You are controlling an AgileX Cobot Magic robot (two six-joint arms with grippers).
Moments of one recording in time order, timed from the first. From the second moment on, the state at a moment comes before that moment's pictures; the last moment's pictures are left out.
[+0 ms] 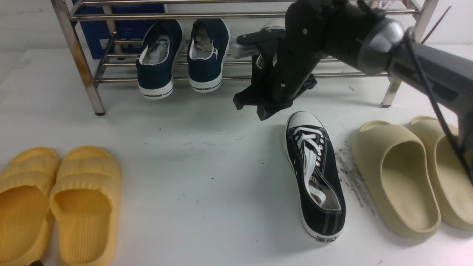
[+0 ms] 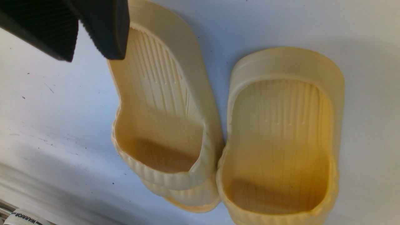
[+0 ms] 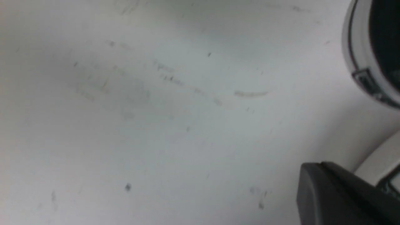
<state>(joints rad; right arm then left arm) 0.54 2.21 -2.05 0.09 0.97 0.13 0.02 -0.01 0.03 -0.10 0.40 -0.30</state>
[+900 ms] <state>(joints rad) 0.45 2.26 -2.05 0.00 0.71 0.21 0.02 -0.01 0.03 -0.10 0.40 -0.30</state>
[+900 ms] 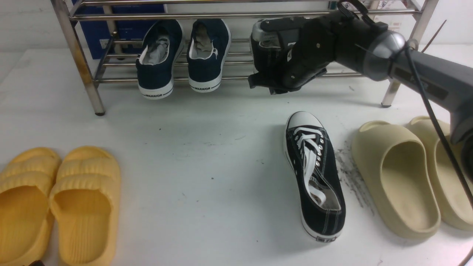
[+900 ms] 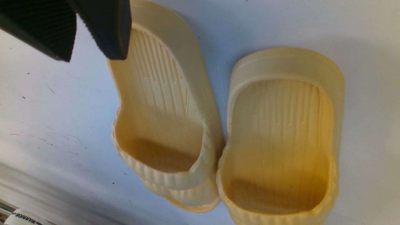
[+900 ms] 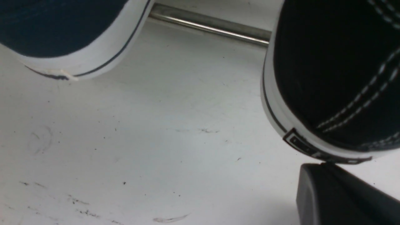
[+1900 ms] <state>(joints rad) 0.62 1.62 -1.38 -0.05 1.04 0.33 0.02 -0.01 0.03 -0.10 0.40 -0.30</state>
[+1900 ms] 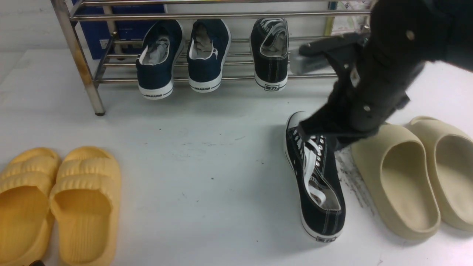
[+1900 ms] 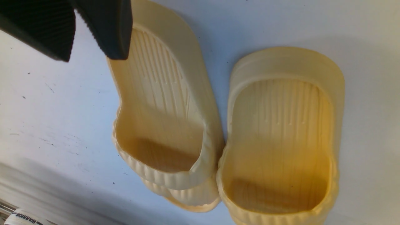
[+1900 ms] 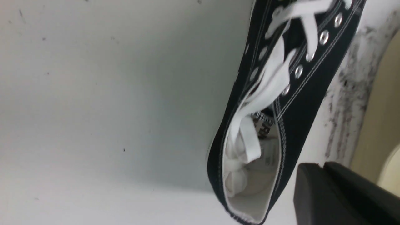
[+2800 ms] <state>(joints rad) 0.64 1.83 -1.21 0.03 0.72 0.36 0.02 -0.01 0.03 -0.10 0.40 -0.30</state>
